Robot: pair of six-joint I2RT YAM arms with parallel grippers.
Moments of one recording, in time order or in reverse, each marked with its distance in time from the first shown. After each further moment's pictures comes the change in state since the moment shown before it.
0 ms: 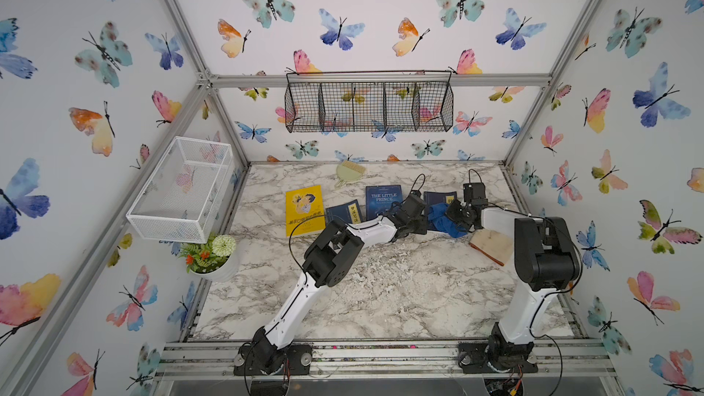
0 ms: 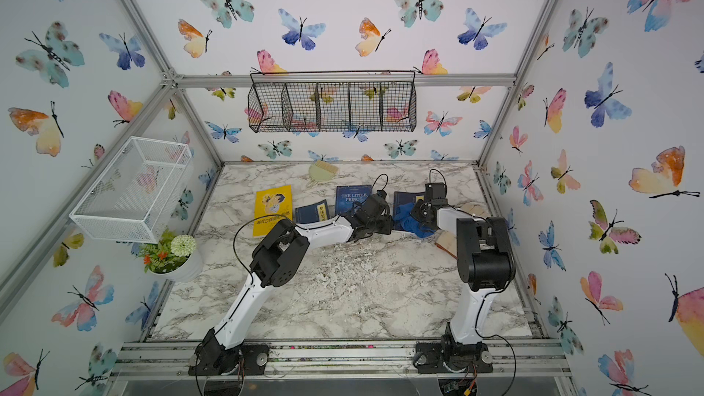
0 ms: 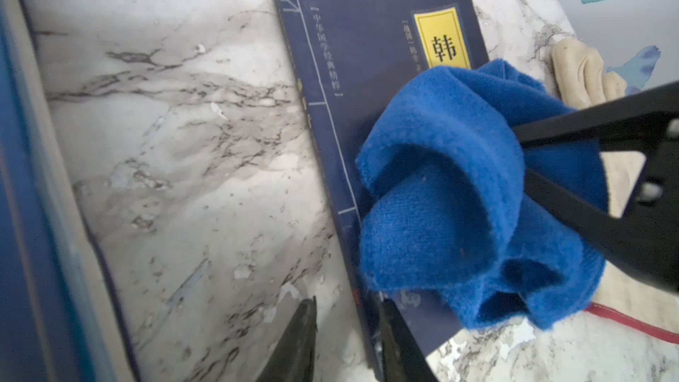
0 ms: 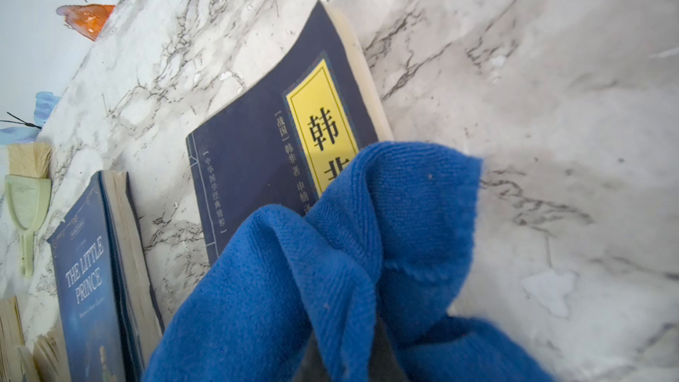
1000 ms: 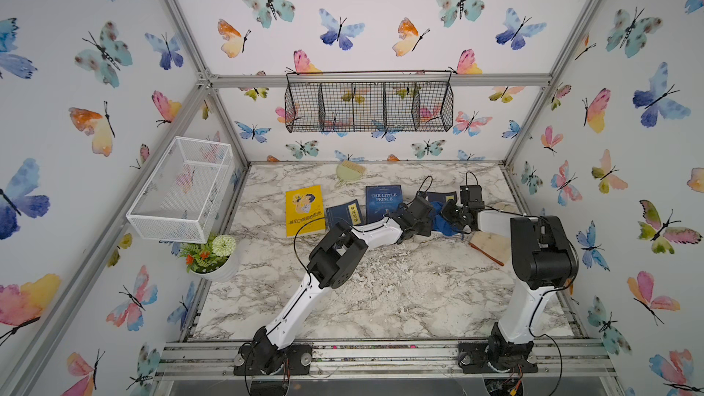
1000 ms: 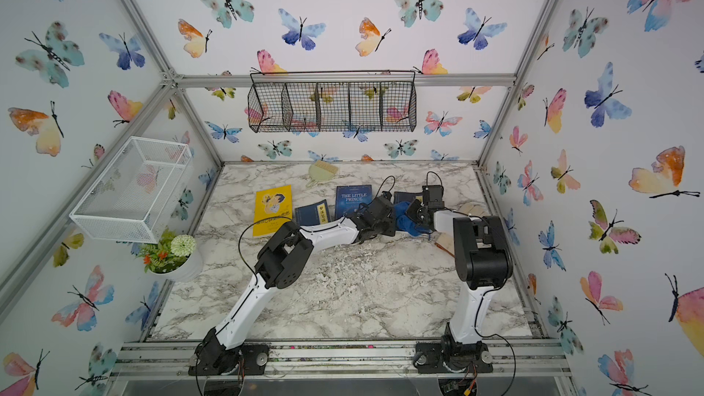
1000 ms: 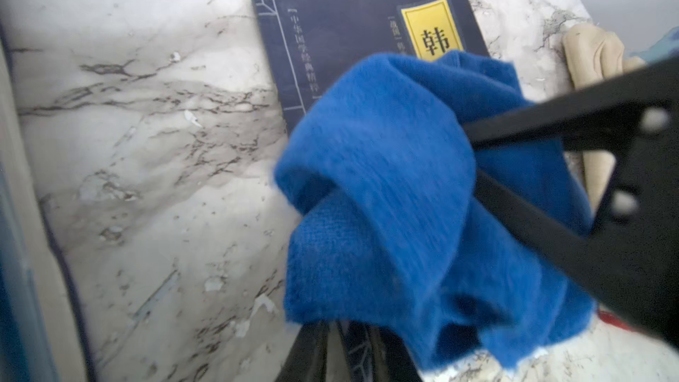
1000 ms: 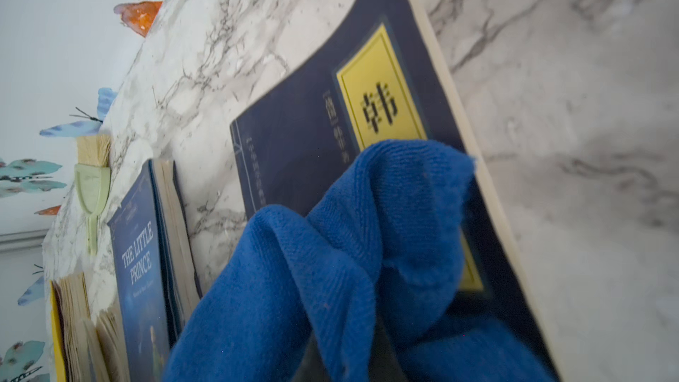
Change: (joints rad) left arm -0.033 0.029 0.056 -0.061 -0.068 0.030; right arm 0.034 -0.002 -0.068 0.123 -0.077 0.060
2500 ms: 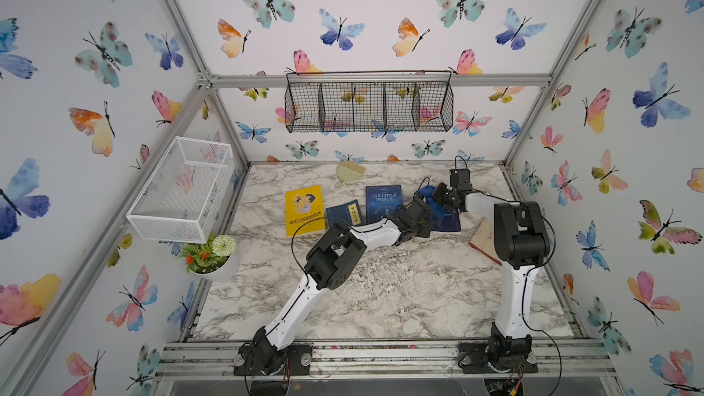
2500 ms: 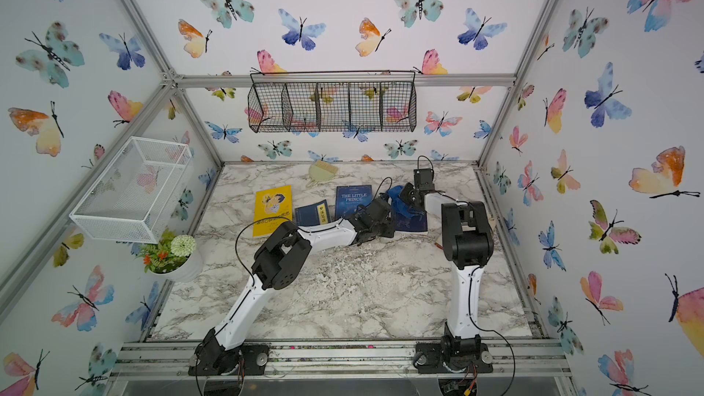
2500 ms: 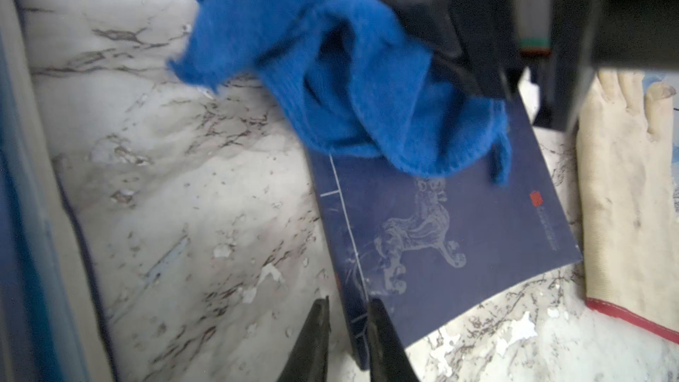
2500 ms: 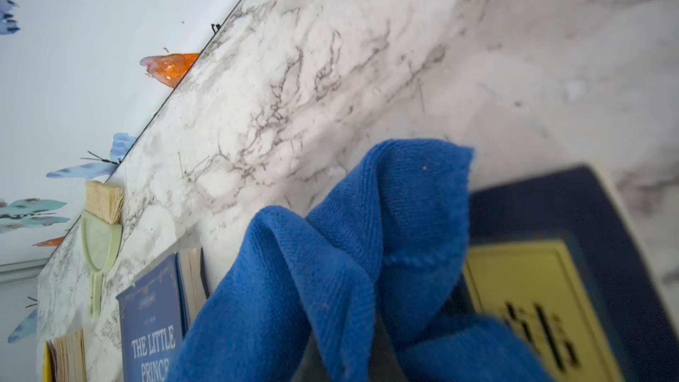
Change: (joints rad) left arm -0.002 -0.033 -0.061 0.029 0.016 -0.048; right arm 0.013 0.227 0.328 -0.083 0.036 -0.013
